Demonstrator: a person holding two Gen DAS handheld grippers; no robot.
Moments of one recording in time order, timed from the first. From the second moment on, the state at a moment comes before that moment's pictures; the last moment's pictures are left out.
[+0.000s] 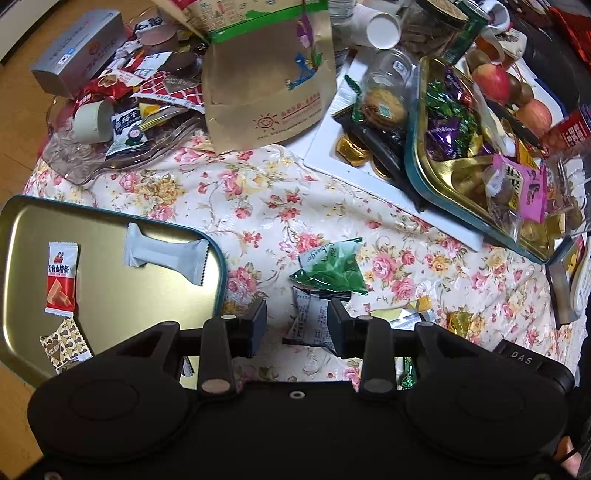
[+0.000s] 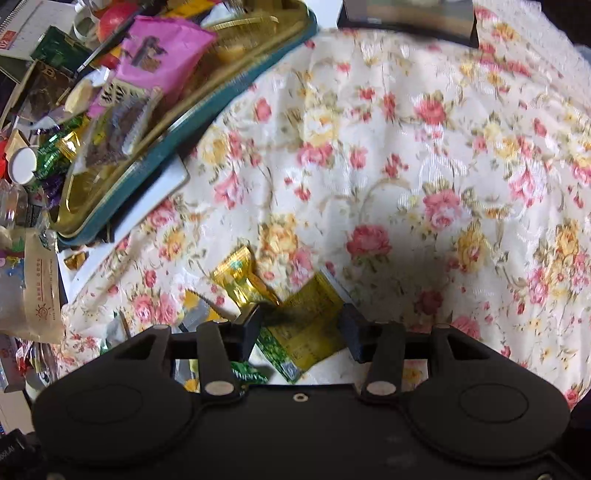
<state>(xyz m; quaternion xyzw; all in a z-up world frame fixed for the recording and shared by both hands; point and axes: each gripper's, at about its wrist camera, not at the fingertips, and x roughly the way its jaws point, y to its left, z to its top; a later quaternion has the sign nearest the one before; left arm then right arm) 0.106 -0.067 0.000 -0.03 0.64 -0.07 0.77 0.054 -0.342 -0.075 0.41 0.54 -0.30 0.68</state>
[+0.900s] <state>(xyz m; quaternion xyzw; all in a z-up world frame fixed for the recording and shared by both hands) 0.111 -0.035 0.001 -0.04 0.64 -0.07 0.77 0.097 -0.298 -0.071 0.32 0.54 -0.24 0.74</state>
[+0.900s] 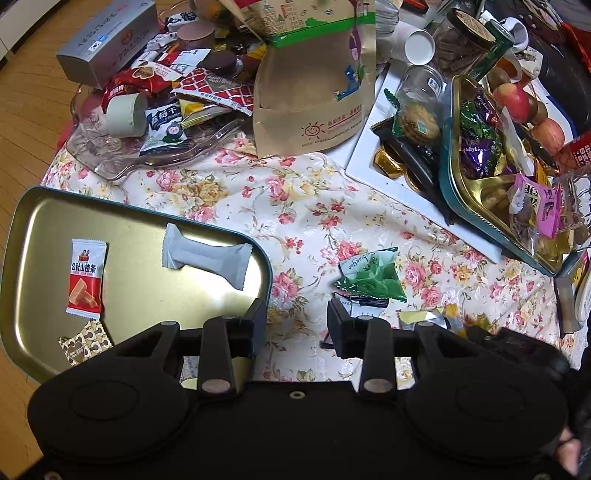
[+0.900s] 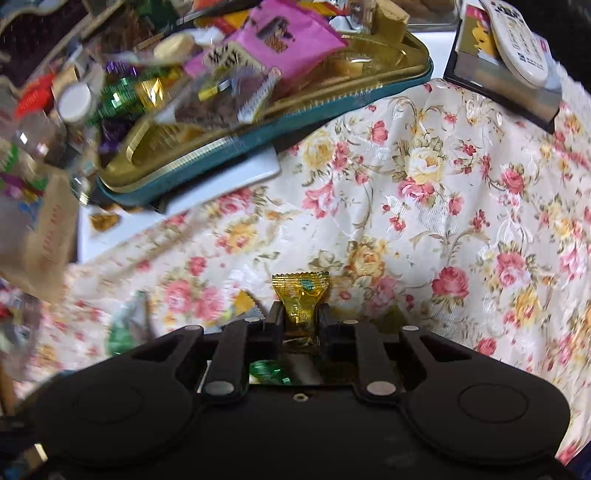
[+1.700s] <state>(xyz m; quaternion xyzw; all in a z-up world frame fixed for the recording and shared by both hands) 0.125 -0.135 -0.023 0.01 0.60 -0.10 0.79 0.026 -0.366 0.005 0.40 0.48 -0.16 0.76</state>
